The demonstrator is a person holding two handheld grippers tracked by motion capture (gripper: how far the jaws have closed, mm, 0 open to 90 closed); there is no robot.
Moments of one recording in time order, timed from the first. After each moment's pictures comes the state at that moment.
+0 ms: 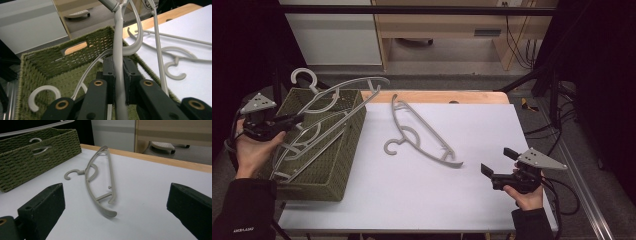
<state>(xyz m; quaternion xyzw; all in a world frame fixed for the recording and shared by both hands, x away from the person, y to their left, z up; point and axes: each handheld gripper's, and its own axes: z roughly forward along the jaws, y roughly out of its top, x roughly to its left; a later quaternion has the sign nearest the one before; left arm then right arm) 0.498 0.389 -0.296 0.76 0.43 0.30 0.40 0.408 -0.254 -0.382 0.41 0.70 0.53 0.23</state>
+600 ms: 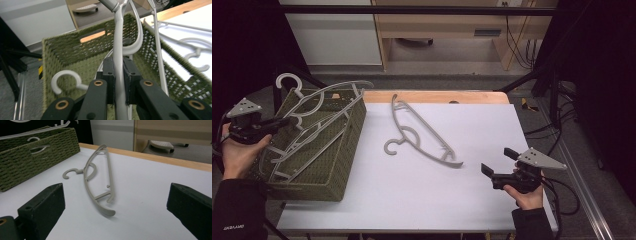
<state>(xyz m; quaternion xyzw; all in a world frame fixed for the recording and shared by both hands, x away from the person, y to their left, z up) 0.500 0.434 -0.314 0.75 0.45 0.31 0.38 0.410 -0.255 -0.384 0.41 0.70 0.53 0.23</state>
